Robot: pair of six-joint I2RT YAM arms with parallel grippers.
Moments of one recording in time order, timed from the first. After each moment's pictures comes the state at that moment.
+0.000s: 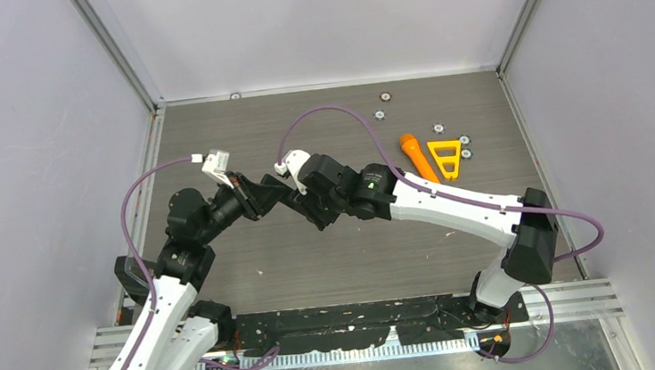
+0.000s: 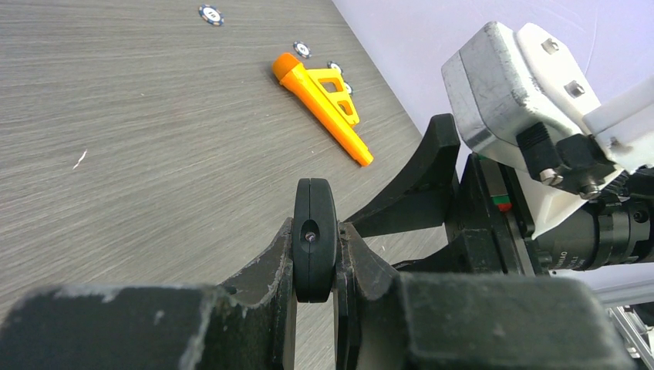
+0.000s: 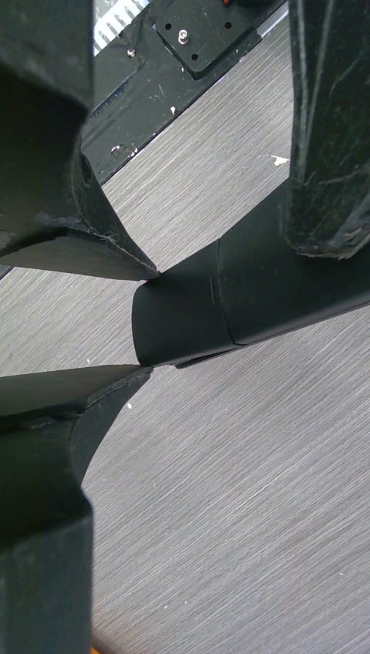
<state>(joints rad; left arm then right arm) -0.30 0.71 0.59 0.03 0.51 -0.60 1.09 1.59 1.47 -0.68 0.16 0.13</state>
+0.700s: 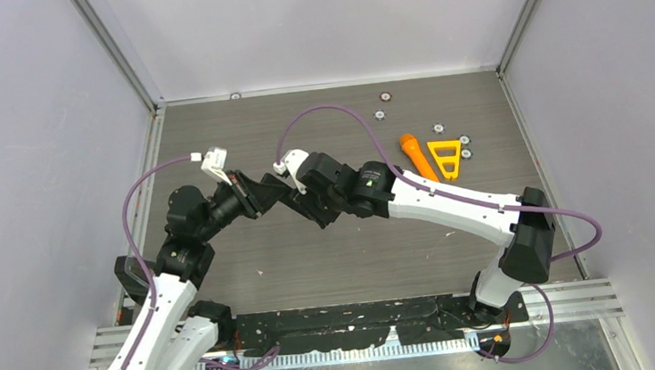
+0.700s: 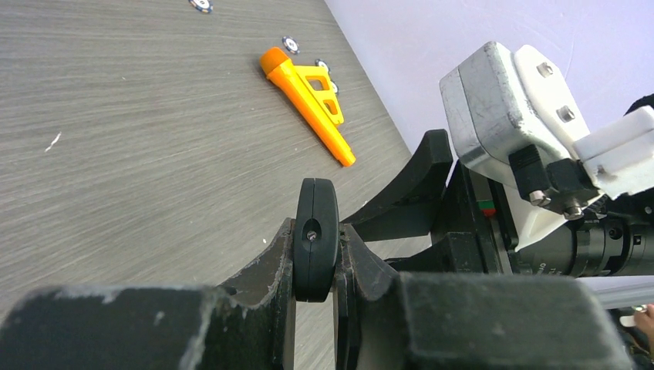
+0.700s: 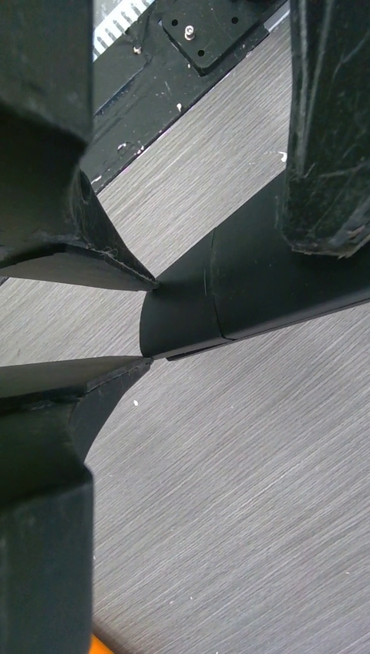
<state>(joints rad) -0.29 0.72 0.60 0.02 0.54 -0.68 1.09 1.61 1.50 -0.72 0.16 0.13</state>
